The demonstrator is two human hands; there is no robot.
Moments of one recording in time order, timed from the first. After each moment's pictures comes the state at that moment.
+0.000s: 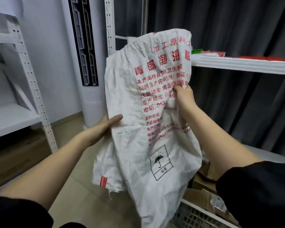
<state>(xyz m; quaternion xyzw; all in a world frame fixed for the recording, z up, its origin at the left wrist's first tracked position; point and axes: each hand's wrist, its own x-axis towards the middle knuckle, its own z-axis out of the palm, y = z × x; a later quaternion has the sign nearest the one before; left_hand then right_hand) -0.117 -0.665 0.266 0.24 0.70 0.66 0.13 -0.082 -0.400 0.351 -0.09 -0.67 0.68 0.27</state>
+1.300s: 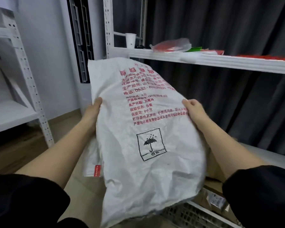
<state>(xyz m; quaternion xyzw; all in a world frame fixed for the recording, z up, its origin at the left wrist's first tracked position) -0.137 -0.658 0.285 0.01 0.66 0.75 -0.03 -0.064 -0.336 0.300 -0.15 -0.80 0.53 0.23</state>
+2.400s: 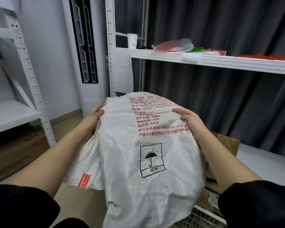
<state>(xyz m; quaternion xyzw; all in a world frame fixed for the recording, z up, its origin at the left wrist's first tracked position) -0.134 -0.675 0.267 0.12 0.67 0.73 0.03 -0.055 -0.352 0.274 -0.08 -0.70 0.69 0.14</state>
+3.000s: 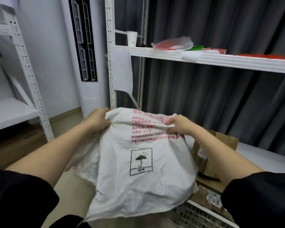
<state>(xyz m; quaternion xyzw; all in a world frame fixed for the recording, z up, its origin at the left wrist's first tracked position) -0.147 -0.670 0.268 0.17 0.95 0.26 -0.08 -0.070 -0.363 0.274 -0.05 -0.98 0.21 -0.01</state>
